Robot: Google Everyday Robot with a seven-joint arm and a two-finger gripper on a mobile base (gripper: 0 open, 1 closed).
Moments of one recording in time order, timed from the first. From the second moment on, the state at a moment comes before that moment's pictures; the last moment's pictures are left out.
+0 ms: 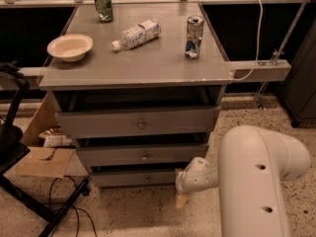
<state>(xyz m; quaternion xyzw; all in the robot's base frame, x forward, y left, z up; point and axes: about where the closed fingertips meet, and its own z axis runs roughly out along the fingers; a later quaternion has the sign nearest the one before) 0.558 -0.103 0.238 -0.68 0.71 0.01 0.15</state>
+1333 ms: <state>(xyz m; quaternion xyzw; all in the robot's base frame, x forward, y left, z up) 0.634 -0.024 0.159 -0.71 0.68 -0.04 0.18</state>
